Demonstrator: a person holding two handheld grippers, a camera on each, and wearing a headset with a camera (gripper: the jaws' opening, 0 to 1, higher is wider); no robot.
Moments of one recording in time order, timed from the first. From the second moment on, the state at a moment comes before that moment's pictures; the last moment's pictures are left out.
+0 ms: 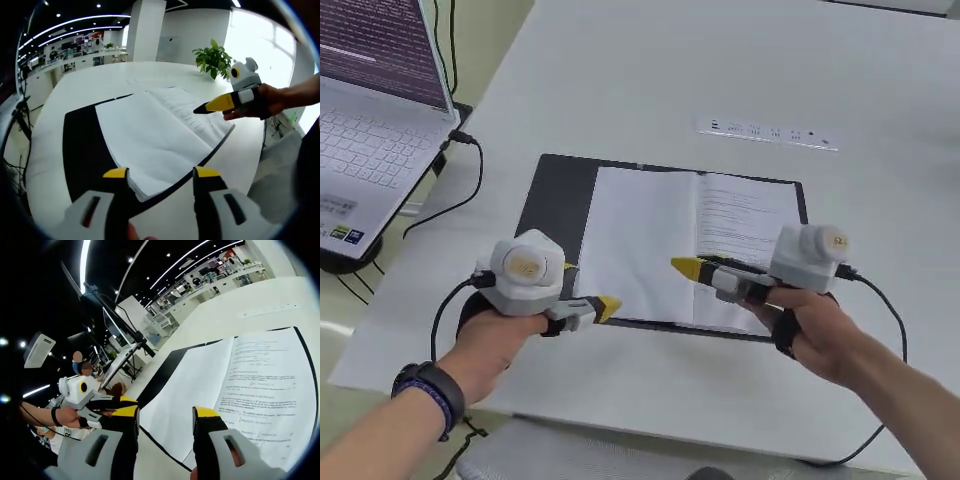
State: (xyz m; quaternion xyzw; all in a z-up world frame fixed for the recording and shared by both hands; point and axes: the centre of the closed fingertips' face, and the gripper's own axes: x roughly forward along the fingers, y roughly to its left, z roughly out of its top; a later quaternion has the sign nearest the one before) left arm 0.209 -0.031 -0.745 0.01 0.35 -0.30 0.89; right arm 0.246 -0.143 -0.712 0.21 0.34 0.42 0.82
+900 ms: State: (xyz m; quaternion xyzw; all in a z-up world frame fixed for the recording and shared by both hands) left arm 0.202 -0.021 -0.781 0.02 0.37 -0.27 0.89; right arm 0.245 -0.159 -0.726 0.22 0.35 0.40 0.82
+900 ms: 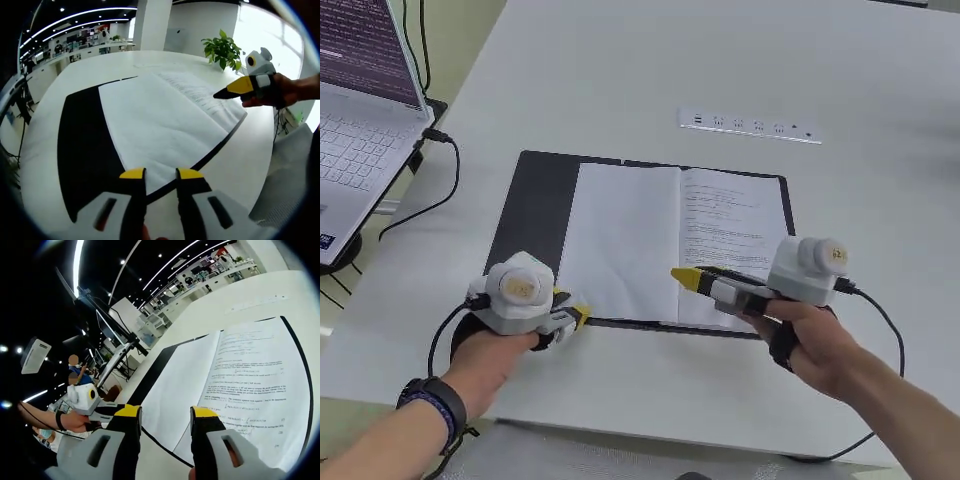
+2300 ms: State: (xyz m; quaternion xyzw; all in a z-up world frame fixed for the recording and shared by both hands) left arm 0.203 -0.020 -0.787 0.07 0.37 -0.27 0.89; right arm 0.326 -0.133 -0.742 0.25 0.32 0.38 0.83
